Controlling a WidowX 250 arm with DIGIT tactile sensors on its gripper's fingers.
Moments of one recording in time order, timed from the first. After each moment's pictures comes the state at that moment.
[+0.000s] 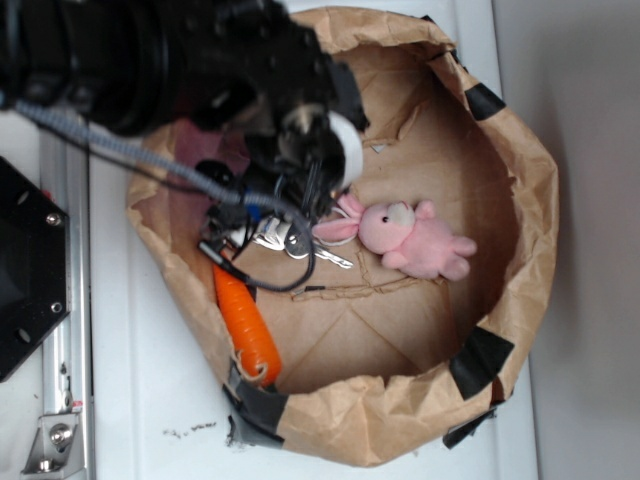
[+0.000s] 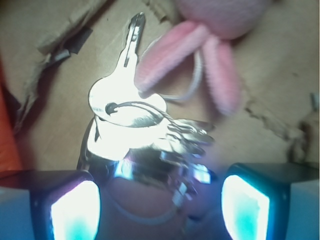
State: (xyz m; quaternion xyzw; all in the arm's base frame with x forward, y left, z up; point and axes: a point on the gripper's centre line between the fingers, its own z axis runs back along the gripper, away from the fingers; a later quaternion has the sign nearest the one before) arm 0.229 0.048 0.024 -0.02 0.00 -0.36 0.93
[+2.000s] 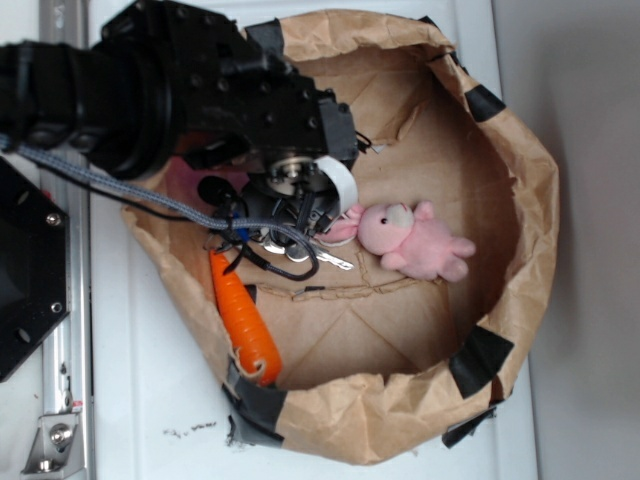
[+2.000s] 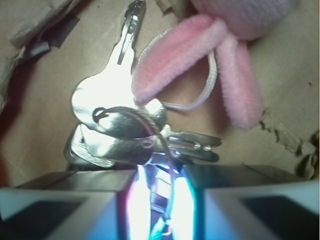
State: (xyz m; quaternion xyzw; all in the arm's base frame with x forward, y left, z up) arm 0.223 0.045 0.013 0.00 0.01 -0.36 0.93
